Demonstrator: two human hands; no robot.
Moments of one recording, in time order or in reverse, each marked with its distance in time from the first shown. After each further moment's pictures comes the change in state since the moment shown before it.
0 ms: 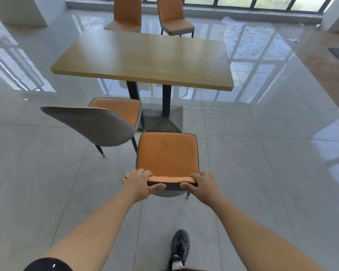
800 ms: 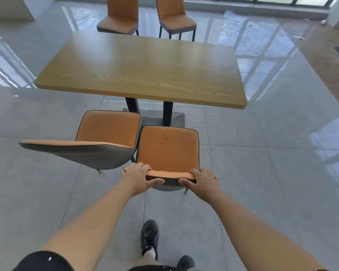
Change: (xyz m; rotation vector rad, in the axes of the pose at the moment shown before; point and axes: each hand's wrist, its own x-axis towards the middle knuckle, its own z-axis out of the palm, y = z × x) left_hand 0.194 -0.040 -0.099 0.014 -0.032 0.029; right_hand 0.185 -0.056 -0.081 -0.069 -0.002 0.036
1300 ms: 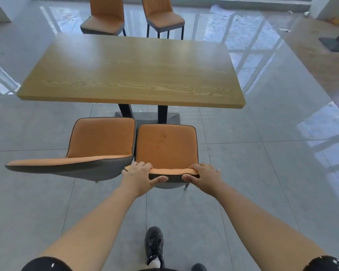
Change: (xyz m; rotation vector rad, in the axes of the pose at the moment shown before) left_hand 0.047 -0.013 -0.028 0.061 0.025 0.040; right_hand 0.053 -0.014 -0.019 0.031 0.007 -0.008
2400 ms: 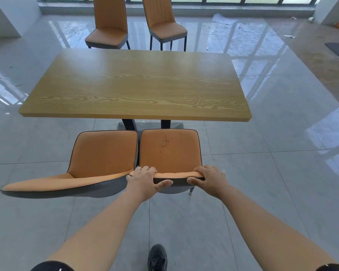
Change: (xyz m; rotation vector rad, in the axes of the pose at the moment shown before) left_hand 0.055 0.013 -0.029 -0.029 -0.025 -0.015; right_hand 0.059 0.009 -0.039 0.031 0.010 -0.030
